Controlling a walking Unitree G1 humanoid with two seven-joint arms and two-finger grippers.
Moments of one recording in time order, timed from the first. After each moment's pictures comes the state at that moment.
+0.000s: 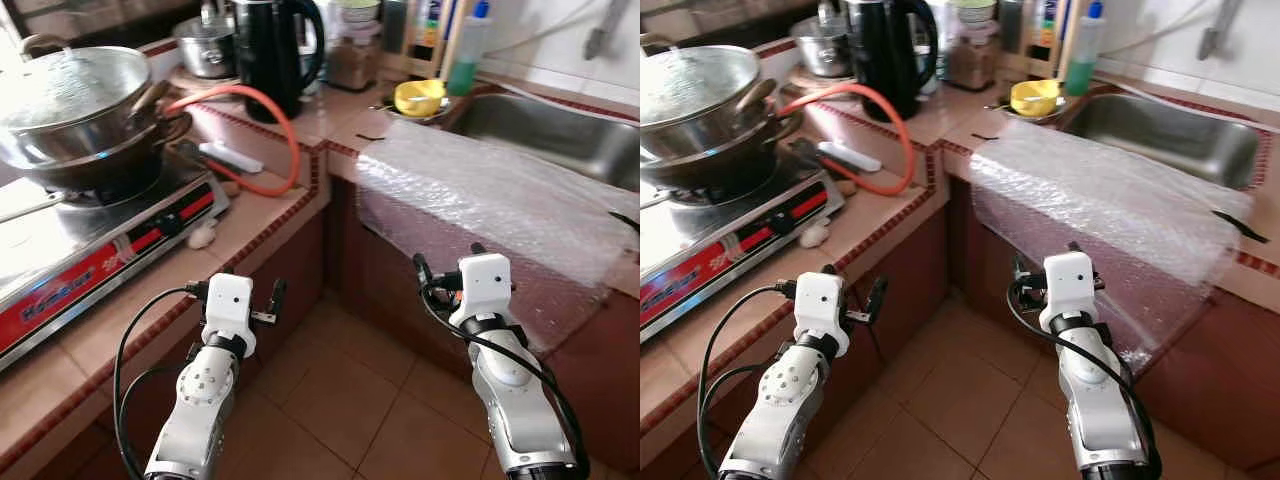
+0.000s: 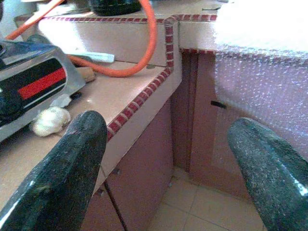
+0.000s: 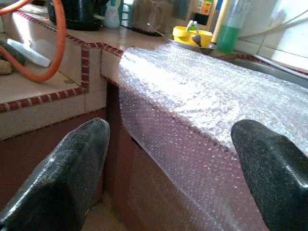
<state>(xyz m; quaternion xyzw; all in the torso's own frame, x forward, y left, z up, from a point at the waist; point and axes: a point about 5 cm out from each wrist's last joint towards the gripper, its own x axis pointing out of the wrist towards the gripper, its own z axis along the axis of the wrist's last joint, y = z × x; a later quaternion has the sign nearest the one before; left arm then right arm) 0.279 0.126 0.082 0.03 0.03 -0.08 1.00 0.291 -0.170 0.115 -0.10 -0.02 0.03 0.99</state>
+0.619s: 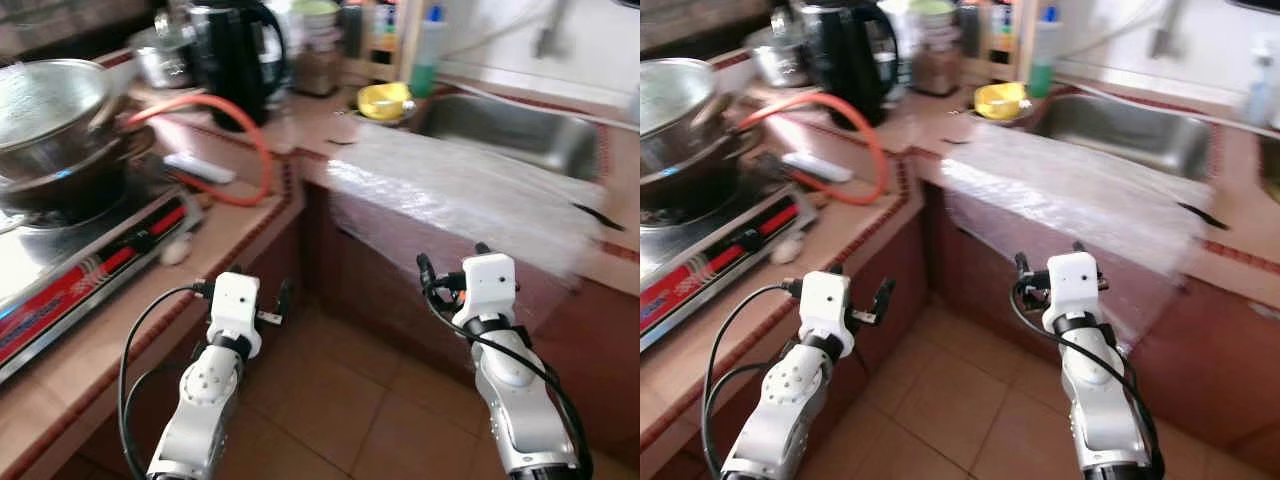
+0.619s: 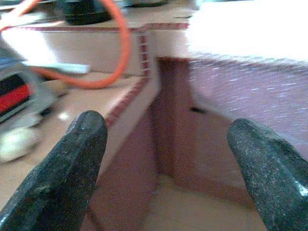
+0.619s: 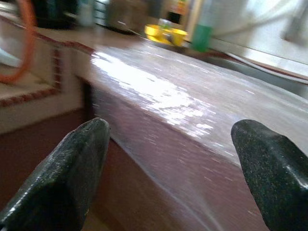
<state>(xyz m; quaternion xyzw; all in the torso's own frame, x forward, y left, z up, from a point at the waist) 0.278 0.123 0.082 0.04 0.03 -0.10 0.99 0.292 -0.169 0.116 -0.10 -0.03 0.04 0.99</state>
